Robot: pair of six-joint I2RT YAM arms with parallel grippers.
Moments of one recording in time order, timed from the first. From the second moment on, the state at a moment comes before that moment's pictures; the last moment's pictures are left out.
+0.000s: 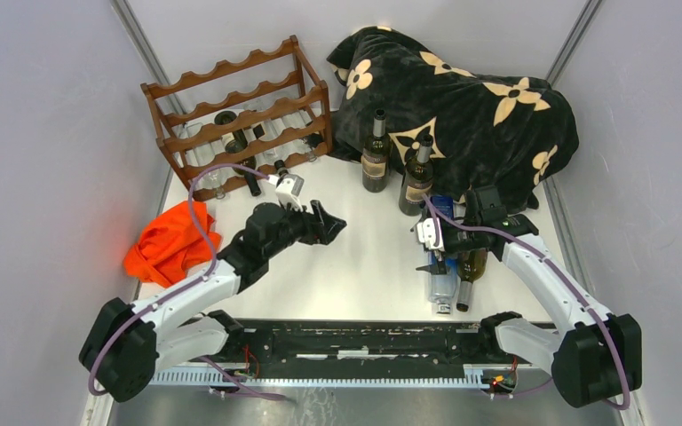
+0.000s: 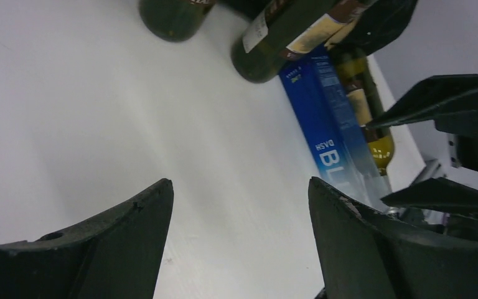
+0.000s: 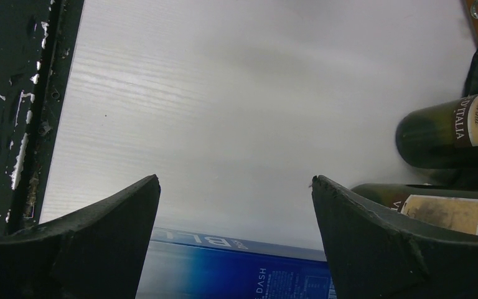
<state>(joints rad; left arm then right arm) -0.63 1.08 0.54 0.22 0.09 -0.52 0.26 1.09 0.75 -0.73 -0.92 -1.33</state>
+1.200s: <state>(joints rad) -0.88 0.93 0.29 0.50 0.03 -0.74 -0.07 0.99 0.67 -0.35 -1.01 -0.86</state>
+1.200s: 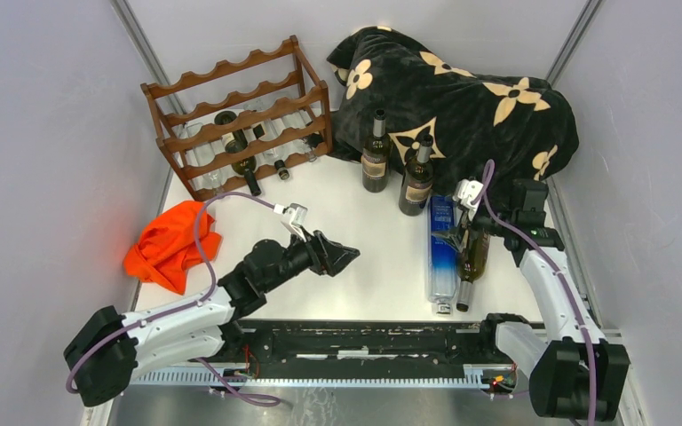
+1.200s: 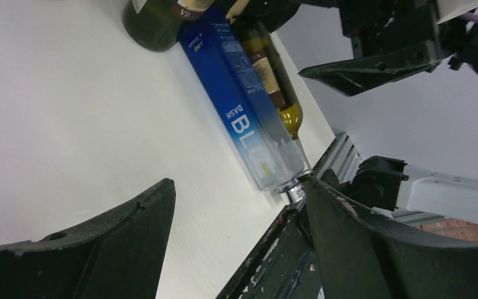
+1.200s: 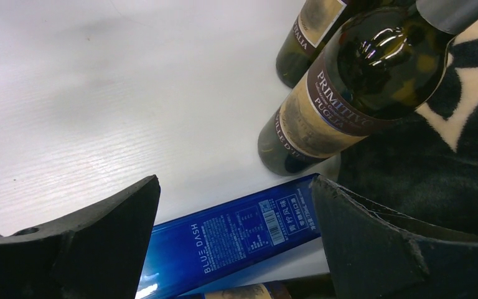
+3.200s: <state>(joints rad) -0.88 0.86 0.42 0.30 0.05 -0.71 0.14 1.47 0.75 0.40 -0.76 -0.36</state>
